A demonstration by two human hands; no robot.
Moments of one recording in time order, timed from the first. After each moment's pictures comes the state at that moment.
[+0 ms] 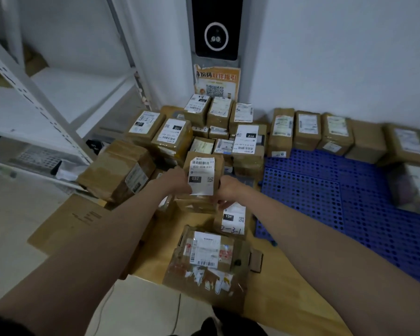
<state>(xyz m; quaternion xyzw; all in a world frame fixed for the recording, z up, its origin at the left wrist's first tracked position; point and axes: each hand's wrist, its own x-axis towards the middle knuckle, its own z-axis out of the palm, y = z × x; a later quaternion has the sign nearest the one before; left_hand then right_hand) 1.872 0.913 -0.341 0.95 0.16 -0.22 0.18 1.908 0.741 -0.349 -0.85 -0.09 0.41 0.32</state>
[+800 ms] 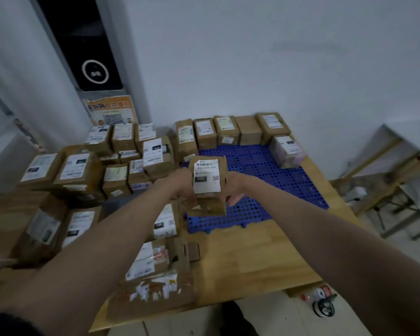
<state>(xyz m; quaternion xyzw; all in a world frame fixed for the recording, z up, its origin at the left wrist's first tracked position) 1.874 0.687 -0.286 0.95 -0.11 -0.25 0.12 1.854 0.512 -0.300 -0.89 0.05 0.32 0.31</state>
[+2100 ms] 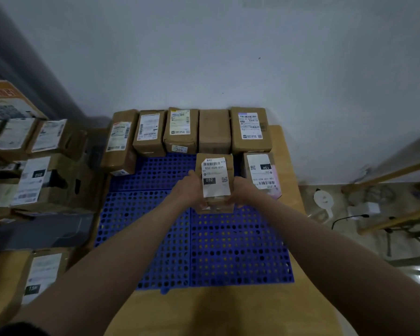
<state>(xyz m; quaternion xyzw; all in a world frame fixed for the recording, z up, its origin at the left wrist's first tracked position) 2.099 0.361 -0.395 0.94 0.04 -0.30 0.15 2.102 0.201 -0.417 -0.91 0.04 0.33 0.26</state>
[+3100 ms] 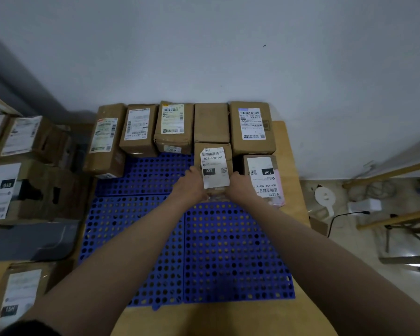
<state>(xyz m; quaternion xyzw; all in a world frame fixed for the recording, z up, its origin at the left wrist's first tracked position) 2.154 0.342 -0.442 0.95 0.05 -0.28 0.16 2.151 0.204 -0.461 -0.94 0.10 0.25 0.20</state>
